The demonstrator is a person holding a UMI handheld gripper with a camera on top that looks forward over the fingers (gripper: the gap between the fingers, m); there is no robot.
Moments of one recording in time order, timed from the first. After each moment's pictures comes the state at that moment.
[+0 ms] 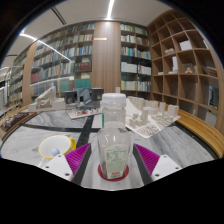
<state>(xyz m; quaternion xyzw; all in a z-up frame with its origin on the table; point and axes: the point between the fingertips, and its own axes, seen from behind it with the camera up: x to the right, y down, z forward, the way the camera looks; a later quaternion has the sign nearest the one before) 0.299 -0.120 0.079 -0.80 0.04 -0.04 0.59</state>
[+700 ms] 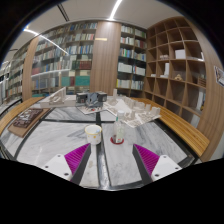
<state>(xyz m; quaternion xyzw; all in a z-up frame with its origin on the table) 0.201 -0.414 0.219 -0.83 0.05 -0.08 0.55</state>
